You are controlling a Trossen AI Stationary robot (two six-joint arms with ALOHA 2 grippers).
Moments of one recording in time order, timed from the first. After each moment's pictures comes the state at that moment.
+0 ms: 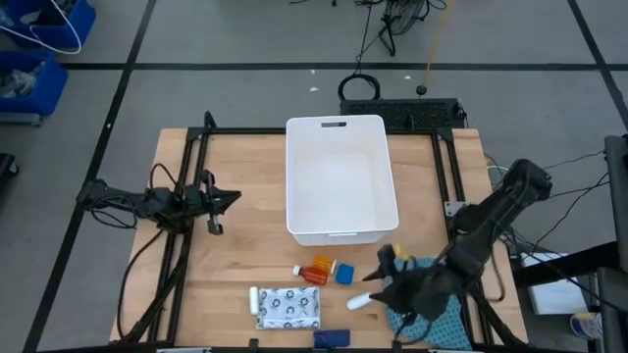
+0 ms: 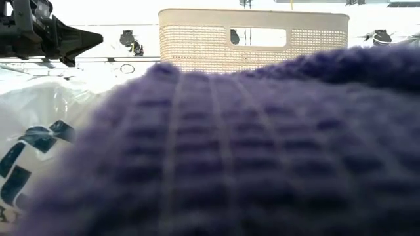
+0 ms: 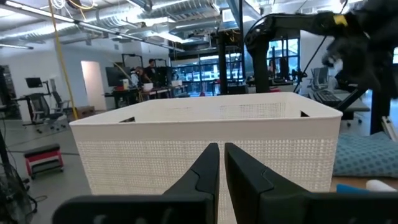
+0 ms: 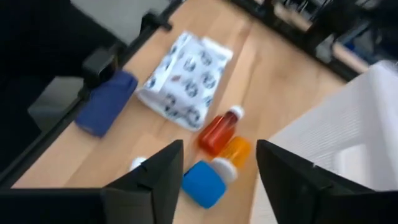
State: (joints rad) left arm -0.24 0.07 0.01 0.28 -0.45 0.15; right arm 0.79 1.45 1.17 -0.52 0.52 0.03
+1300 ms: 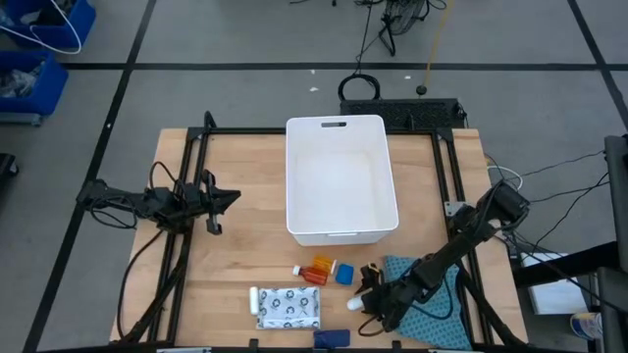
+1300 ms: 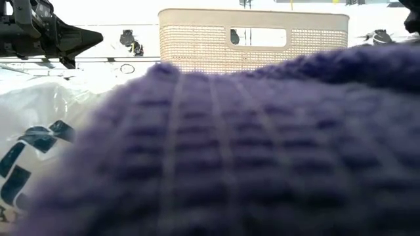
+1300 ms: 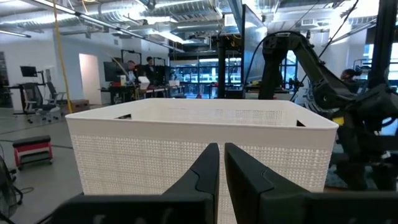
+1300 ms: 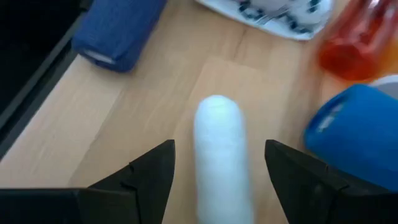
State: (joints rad) left arm -0.24 0.07 0.01 0.29 -0.45 0.09; right arm 0.73 1.76 0.85 0.01 0.27 0.27
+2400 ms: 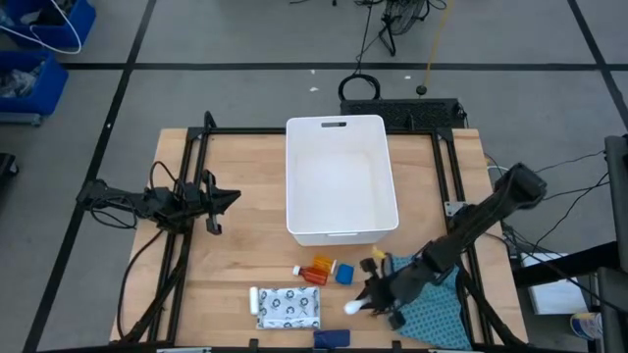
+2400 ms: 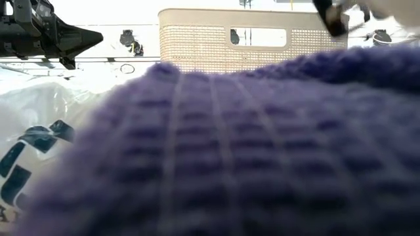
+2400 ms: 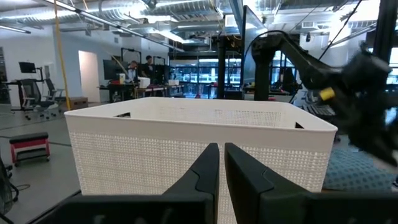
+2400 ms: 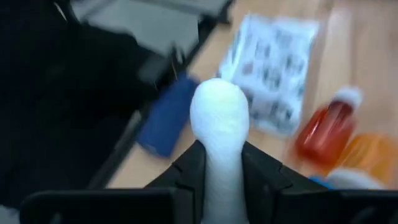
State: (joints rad) left arm -0.24 0.07 0.01 0.29 -0.45 0.07; right arm 0.68 1.50 0.85 0.07 0.16 0.18
